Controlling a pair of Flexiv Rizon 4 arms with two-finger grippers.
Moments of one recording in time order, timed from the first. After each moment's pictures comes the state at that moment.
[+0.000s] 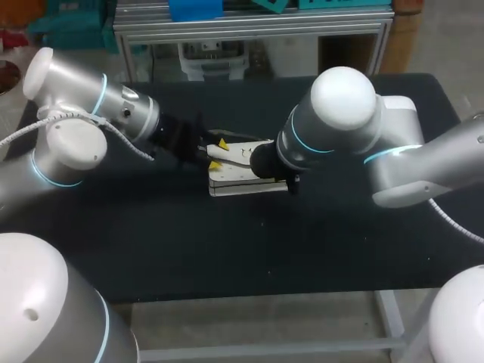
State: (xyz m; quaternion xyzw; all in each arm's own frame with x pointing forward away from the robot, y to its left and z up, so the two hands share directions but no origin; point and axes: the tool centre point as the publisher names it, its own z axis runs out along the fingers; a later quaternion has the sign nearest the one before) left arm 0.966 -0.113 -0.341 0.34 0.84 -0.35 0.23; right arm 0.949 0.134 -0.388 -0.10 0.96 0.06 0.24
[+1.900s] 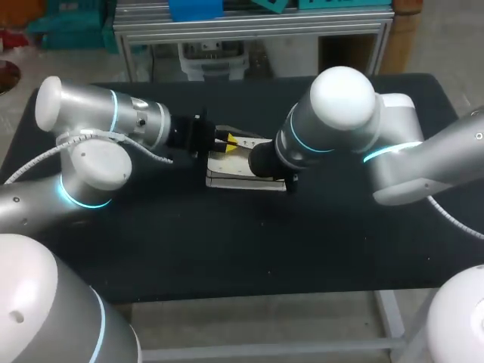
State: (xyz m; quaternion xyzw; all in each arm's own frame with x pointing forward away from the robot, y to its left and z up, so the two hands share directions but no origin) left arm 1.005 -0.134 -0.329 0.23 0.85 -0.37 0.30; right arm 0.950 0.138 -0.387 -0.10 0.96 0.06 0.24
